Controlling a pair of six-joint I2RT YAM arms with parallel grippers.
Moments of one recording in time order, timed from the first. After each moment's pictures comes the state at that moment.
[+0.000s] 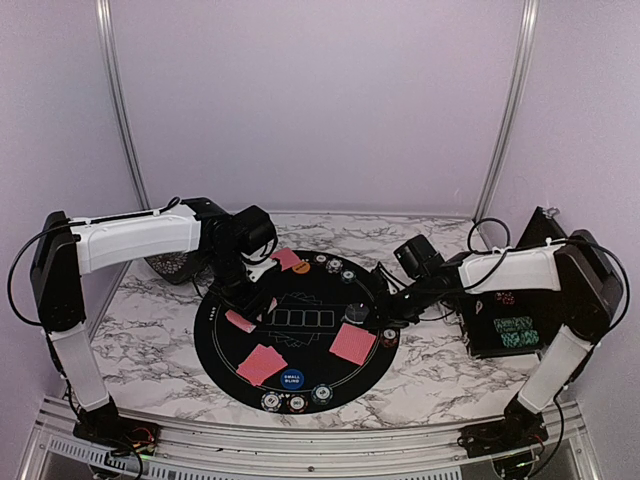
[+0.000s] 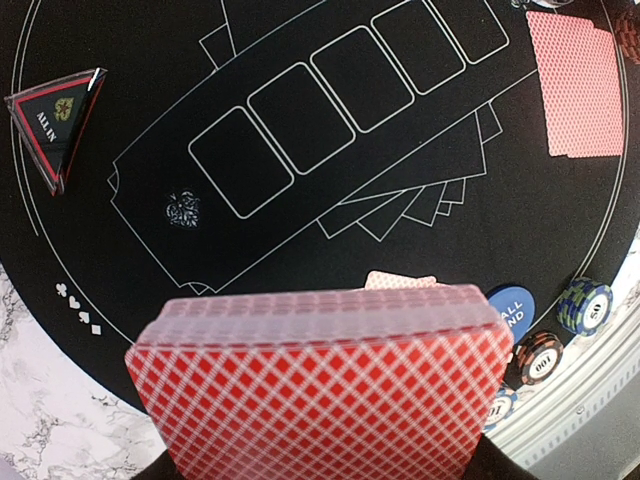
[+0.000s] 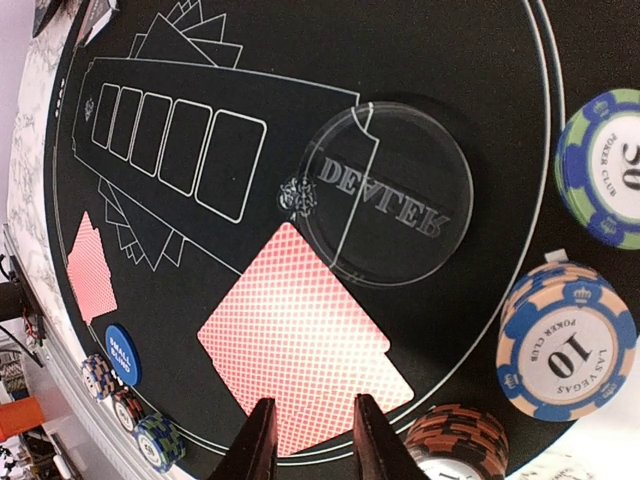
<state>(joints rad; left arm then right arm) -0.78 1.82 1.50 -1.10 0.08 -0.17 0.61 1.66 0.94 -0.33 -0.41 0.46</state>
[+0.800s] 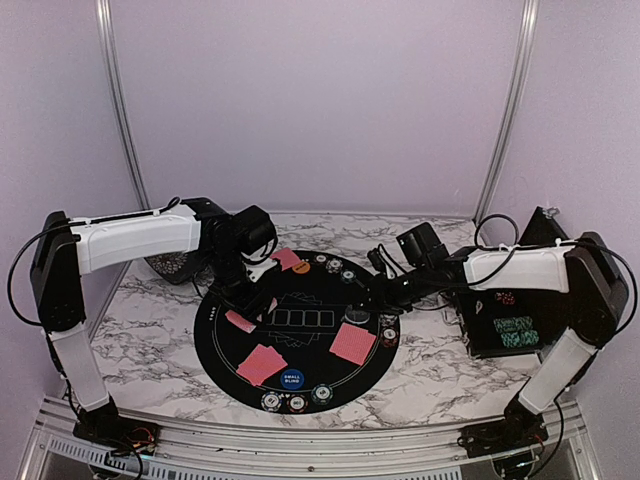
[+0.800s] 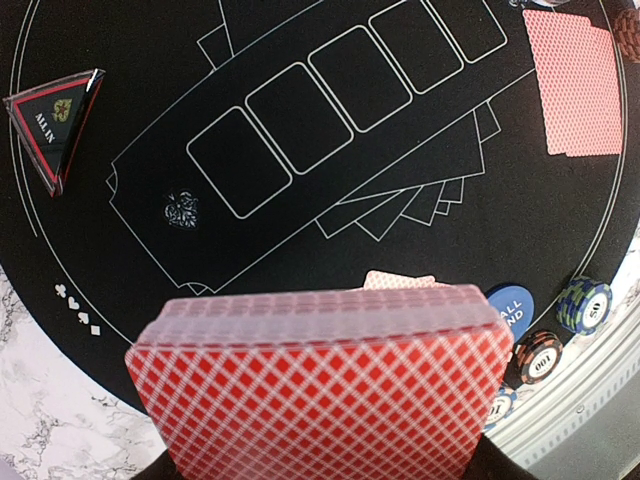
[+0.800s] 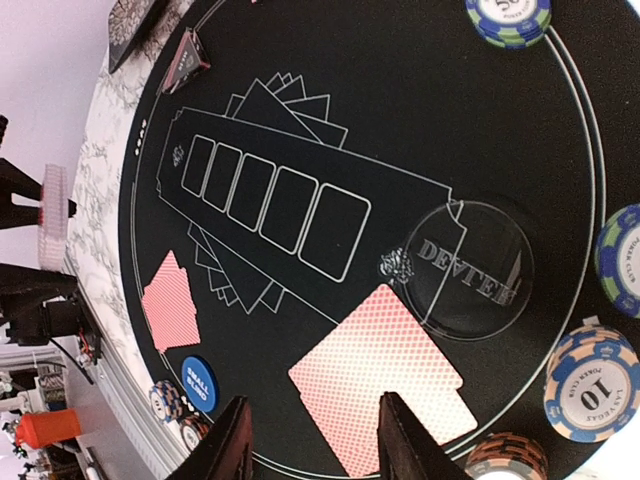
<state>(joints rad) -0.78 1.82 1.50 -1.10 0.09 -0.17 0.61 1.62 0.97 -0.24 -0.46 0.53</state>
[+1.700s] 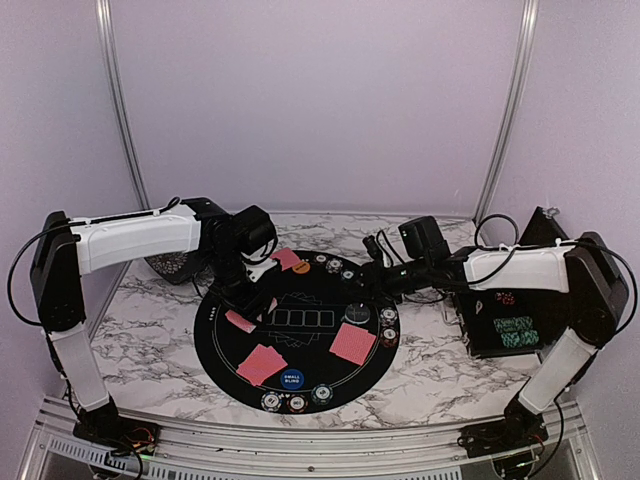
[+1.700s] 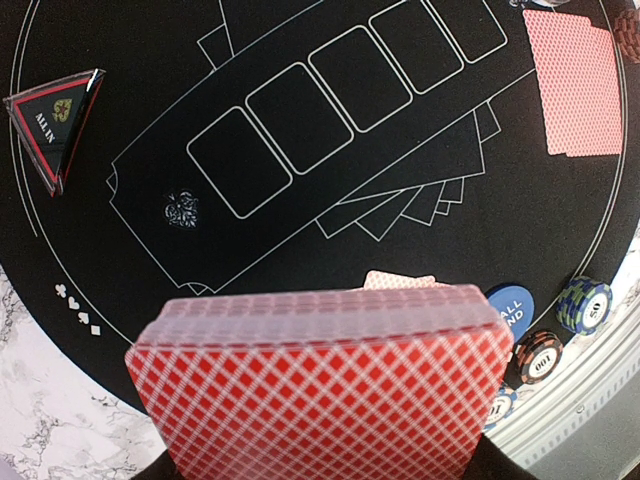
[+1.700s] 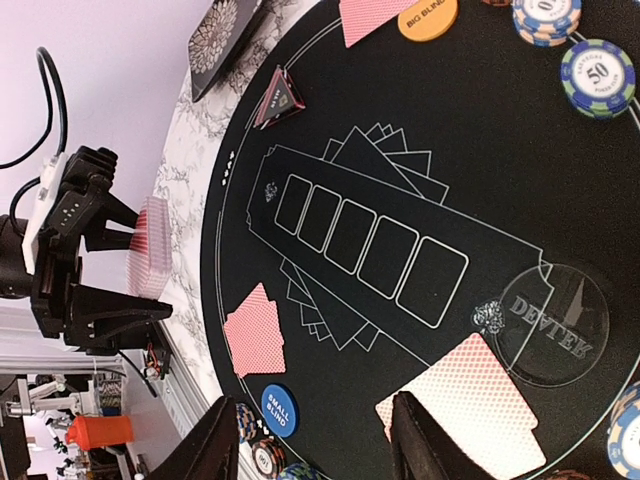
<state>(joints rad) -0.78 1.82 1.50 -1.10 0.09 -0.17 0.61 1.62 0.97 -0.05 -0.58 0.65</state>
